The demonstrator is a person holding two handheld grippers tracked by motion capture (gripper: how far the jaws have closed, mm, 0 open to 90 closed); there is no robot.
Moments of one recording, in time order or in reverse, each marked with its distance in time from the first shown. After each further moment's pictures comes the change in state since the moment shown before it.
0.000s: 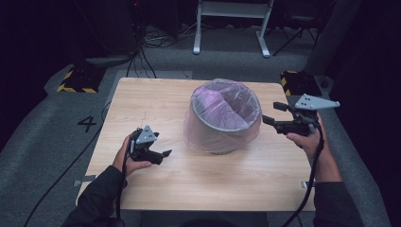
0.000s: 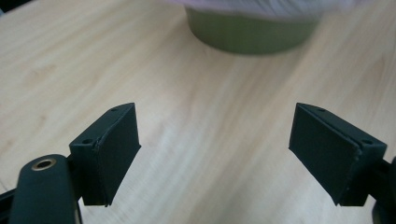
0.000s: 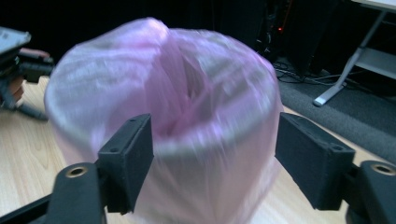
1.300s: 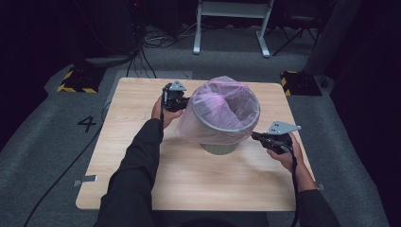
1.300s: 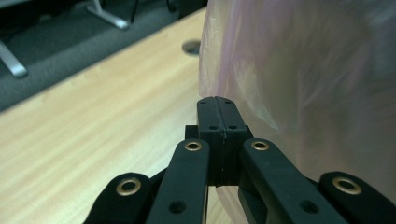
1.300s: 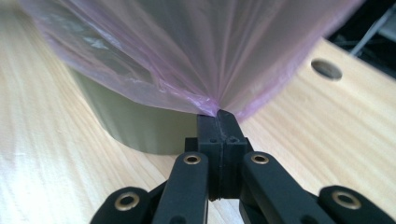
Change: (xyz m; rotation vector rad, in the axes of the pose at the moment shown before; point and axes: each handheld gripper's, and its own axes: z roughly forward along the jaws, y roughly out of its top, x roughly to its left) left arm 0.082 0.130 0.110 -0.085 -0.042 -0.111; right arm 0.009 -0.105 0.063 0.171 0.011 -0.104
